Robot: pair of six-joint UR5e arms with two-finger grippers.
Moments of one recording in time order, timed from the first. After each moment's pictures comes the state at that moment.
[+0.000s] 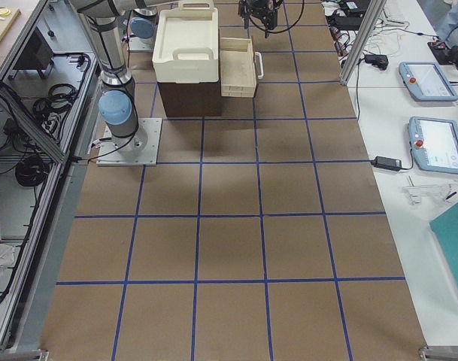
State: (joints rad) left arm -1.55 -1.90 -1.55 -1.16 1.62 1.76; right arm 1.71 -1.45 1.36 -1.54 -1.52 -0.67
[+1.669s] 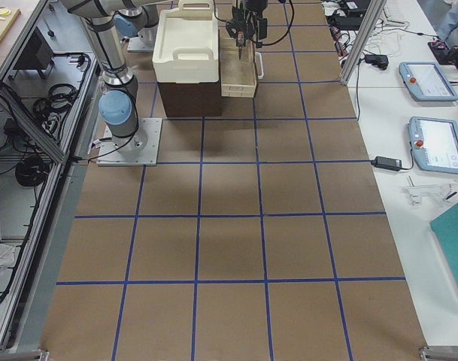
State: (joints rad) left arm -2.01 -1.85 -1.57 -1.31 1.62 1.24; right arm 1.64 -1.51 1.37 -1.49 -1.66 -0.21
